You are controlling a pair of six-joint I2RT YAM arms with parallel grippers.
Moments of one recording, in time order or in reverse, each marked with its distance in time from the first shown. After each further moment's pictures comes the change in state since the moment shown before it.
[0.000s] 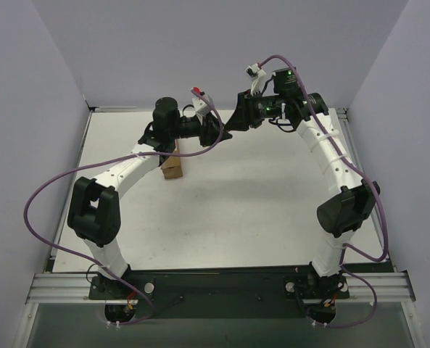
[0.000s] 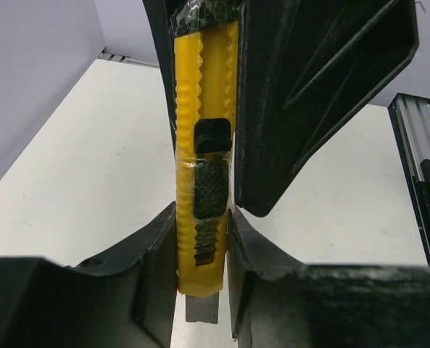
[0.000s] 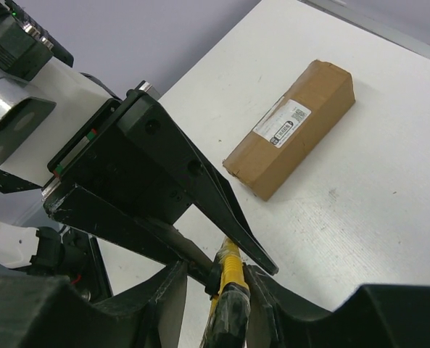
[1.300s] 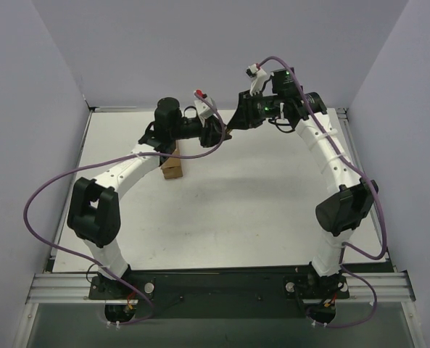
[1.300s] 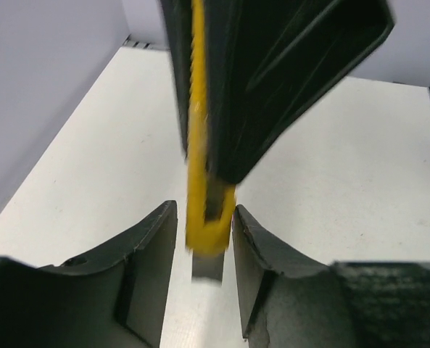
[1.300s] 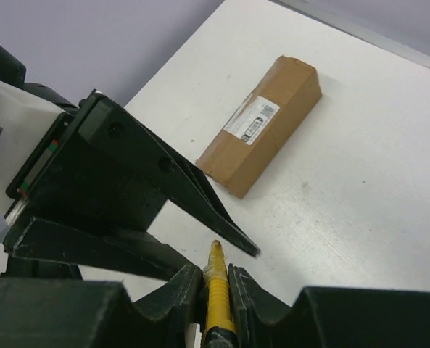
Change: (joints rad) left arm -0.012 -0.002 0.010 -0.055 -0.050 0.113; right arm 0.005 0.016 0.013 -0.019 0.090 -0.002
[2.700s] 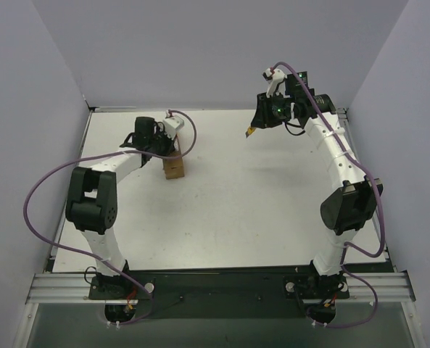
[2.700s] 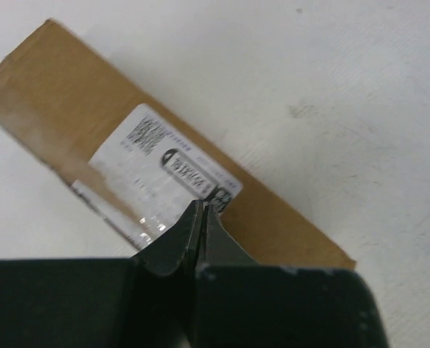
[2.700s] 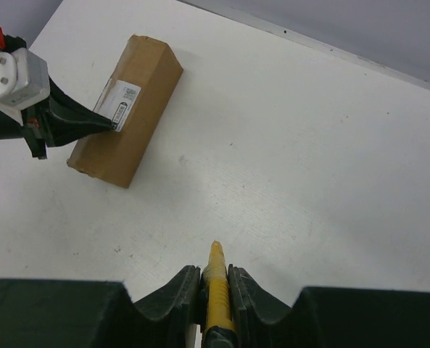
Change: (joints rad) left arm 0.283 0.100 -0.167 -0.300 -0.533 0.277; right arm -0.103 -0.008 -0.083 -0.001 0.274 -0.077
